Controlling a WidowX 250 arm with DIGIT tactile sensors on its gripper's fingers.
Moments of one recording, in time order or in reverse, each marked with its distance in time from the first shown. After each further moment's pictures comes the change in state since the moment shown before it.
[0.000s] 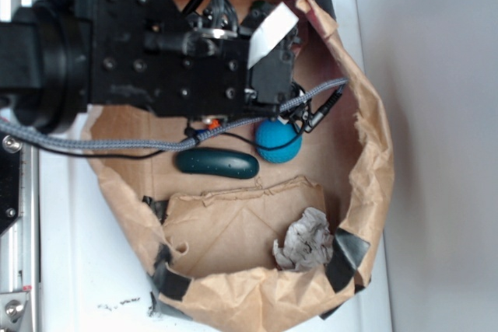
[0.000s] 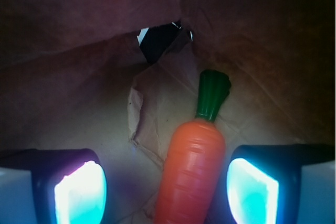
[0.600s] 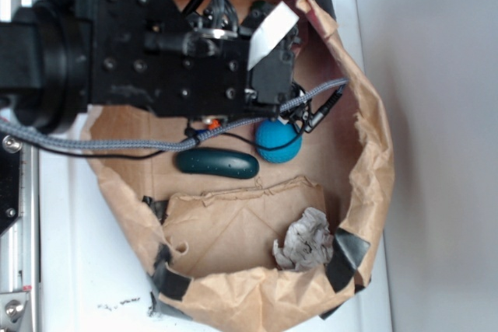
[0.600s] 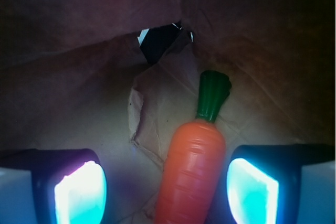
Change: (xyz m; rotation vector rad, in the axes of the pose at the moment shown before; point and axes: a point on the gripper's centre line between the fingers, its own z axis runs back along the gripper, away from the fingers) arm -0.001 0.000 0.000 0.003 0.004 0.002
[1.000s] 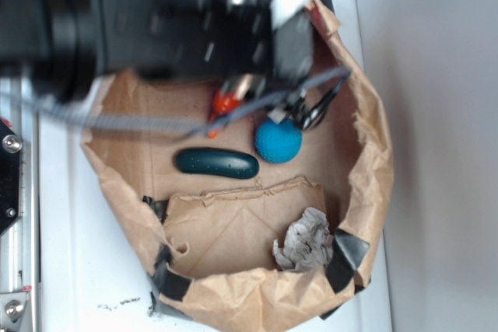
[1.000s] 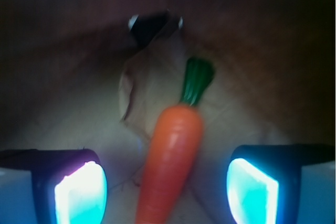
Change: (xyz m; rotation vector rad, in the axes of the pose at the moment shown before) arm 0.010 0.009 0.020 0.037 0.196 -0.015
